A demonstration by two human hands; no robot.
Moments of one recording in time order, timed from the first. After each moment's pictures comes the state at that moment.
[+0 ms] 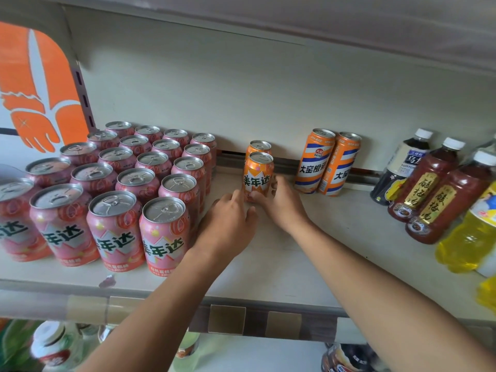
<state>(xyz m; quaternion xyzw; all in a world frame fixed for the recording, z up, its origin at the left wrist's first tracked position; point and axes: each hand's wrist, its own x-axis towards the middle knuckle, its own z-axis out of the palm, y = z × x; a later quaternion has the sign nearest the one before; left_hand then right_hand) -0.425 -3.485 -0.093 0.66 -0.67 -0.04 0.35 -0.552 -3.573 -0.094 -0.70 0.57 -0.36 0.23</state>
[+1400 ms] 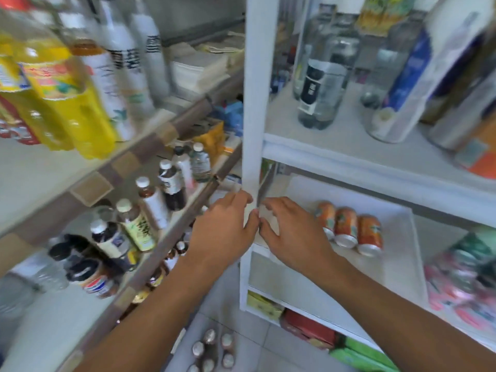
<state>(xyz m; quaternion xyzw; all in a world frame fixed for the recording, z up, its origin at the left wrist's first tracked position) -0.852 -3.210 -0.165 0.16 -0.95 -0.19 0.20 -0.935 -3.079 -0.174 -0.40 0.89 -0.24 -0.01</state>
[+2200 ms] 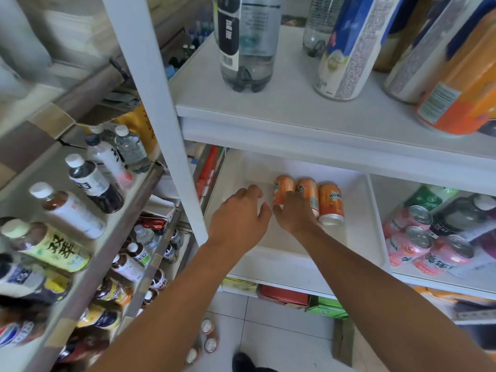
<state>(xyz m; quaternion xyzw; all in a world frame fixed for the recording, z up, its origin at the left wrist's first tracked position) -0.970 -3.144 -0.242 0.09 -0.95 -0.27 0.08 -1.081 -3.024 -0.325 -0.07 0.97 -0.19 0.12</state>
